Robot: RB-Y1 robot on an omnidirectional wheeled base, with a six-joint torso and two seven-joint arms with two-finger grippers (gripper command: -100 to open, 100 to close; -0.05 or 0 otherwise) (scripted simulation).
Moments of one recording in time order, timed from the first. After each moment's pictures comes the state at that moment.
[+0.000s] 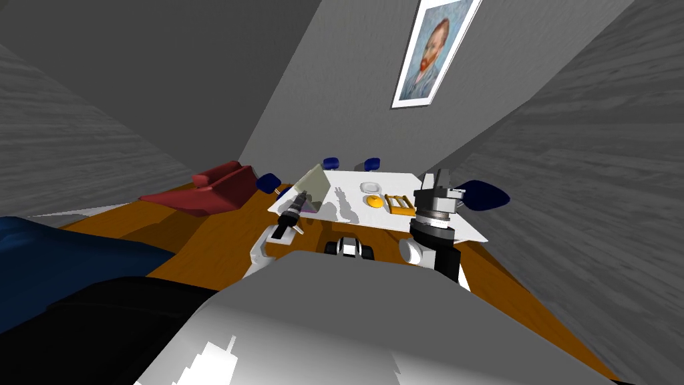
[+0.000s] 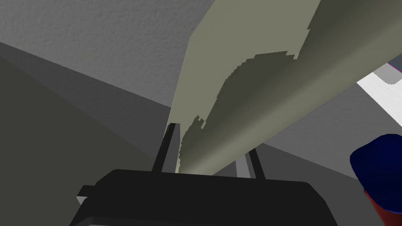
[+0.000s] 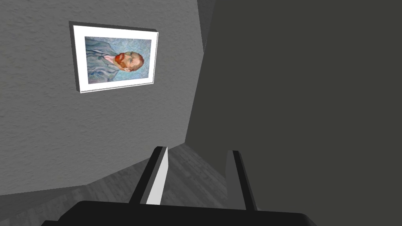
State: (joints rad) left arm 0.40 0.38 0.07 -2.05 -0.17 0.02 -0.14; right arm 0.46 0.01 0.05 -2.39 0.03 -0.43 0.10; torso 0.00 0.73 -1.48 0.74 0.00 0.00
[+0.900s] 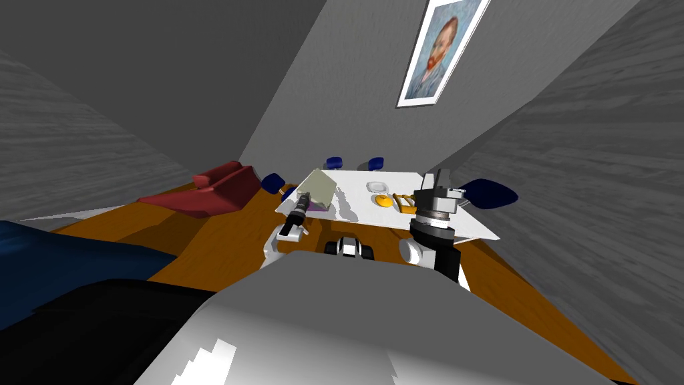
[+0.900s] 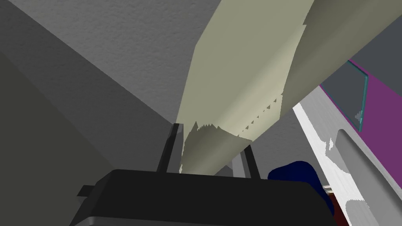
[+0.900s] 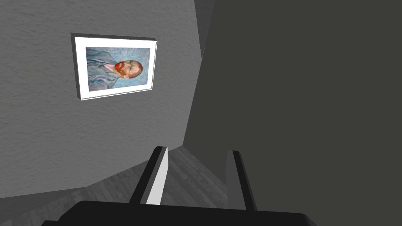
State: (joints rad) left arm 0.33 0.29 0.04 -1.95 -0.02 0.02 0.01; right arm 0.47 0.01 0.05 -2.39 0.03 -0.43 0.10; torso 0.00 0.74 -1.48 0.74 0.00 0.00
